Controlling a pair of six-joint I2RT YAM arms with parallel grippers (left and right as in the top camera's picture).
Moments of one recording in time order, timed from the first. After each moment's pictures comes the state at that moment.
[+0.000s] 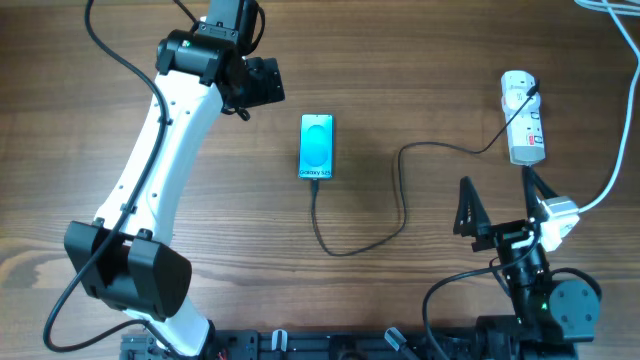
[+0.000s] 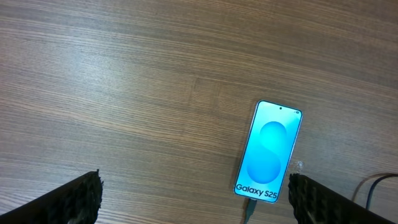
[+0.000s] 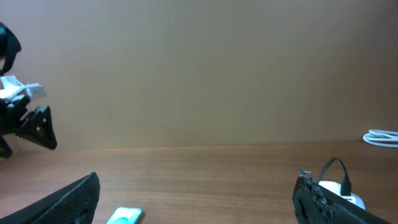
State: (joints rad) left arm -0.27 1.82 1.80 -1.17 -0.13 -0.46; right arm 0.02 0.10 0.28 -0.07 -0.17 0.16
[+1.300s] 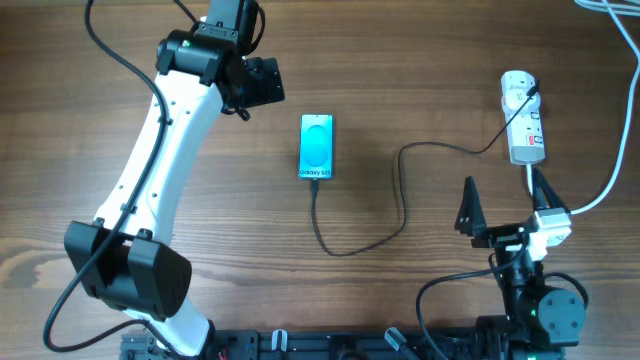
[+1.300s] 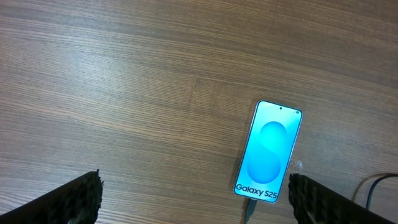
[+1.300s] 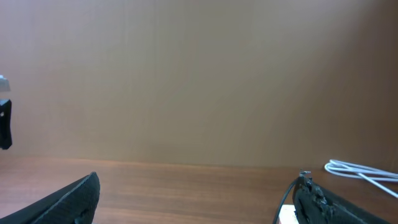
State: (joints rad) left arm -0.27 1.82 1.80 -1.17 -0.13 -0.46; right arm 0.03 0.02 0.13 0.10 -0.09 0.04
